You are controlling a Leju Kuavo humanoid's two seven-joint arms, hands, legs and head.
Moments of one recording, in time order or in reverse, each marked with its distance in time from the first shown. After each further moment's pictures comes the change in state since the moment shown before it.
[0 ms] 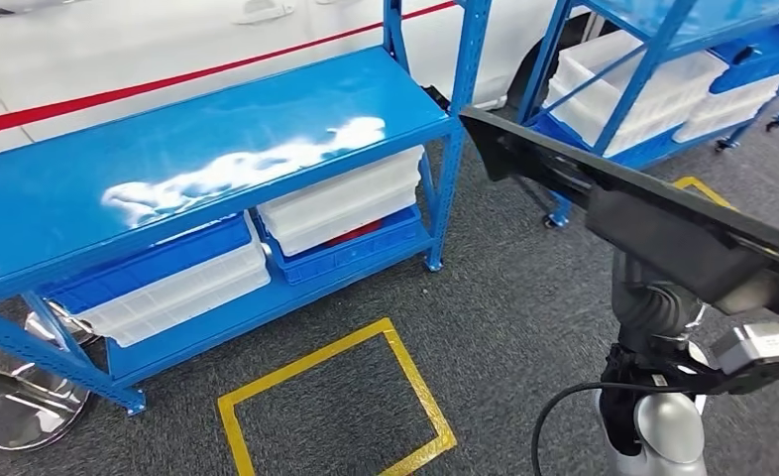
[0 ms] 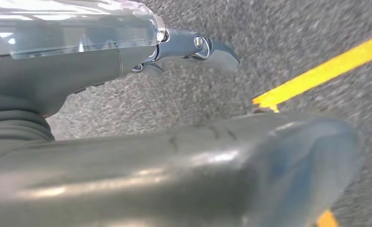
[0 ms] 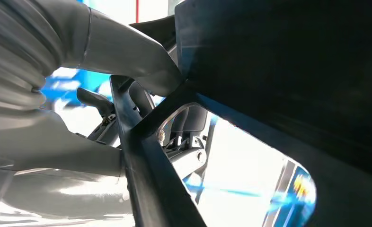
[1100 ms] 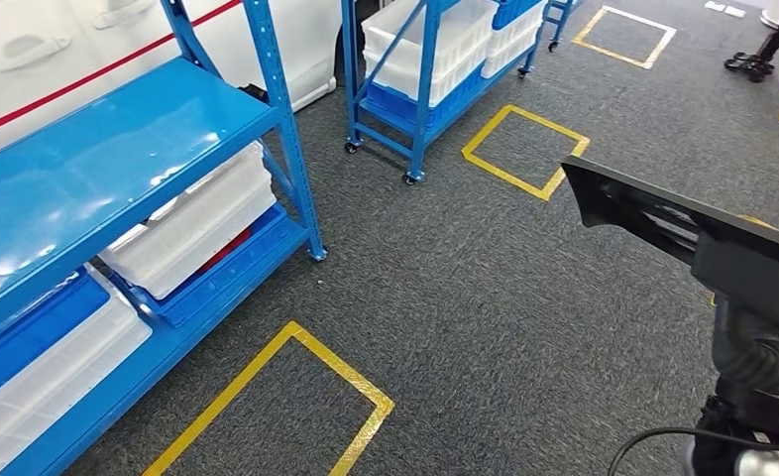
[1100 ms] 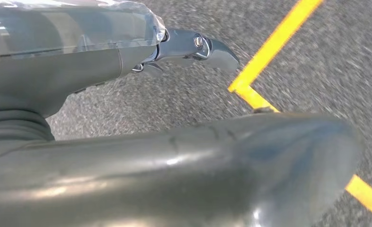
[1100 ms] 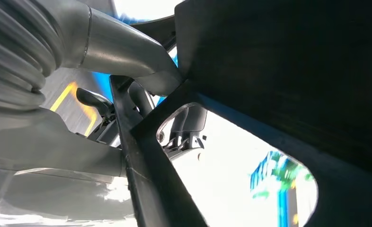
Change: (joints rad) left arm 0.007 -0.012 0.023 0.000 0.031 0.013 -0.007; right arm 0.193 -0.021 -0.382 -0.014 -0.132 0.177 -0.038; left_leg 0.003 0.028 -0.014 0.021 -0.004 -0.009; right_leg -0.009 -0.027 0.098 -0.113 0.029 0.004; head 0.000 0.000
